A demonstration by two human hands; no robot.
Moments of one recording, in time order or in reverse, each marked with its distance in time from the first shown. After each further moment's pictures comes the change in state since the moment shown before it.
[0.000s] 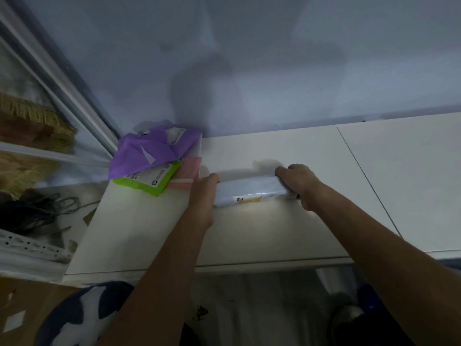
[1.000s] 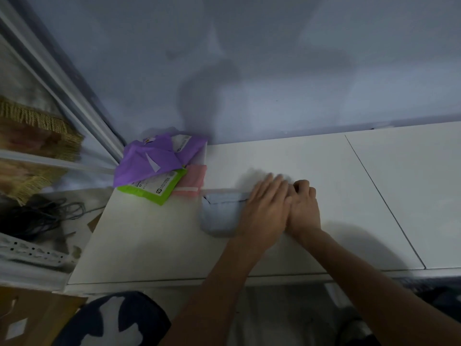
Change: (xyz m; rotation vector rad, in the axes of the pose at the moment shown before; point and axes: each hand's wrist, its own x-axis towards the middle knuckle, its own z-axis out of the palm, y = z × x) left_hand -0.033 -0.034 0.077 1.191 -0.090 1.079; right_hand 0.011 0.063 0.044 -0.793 0.332 -0.482
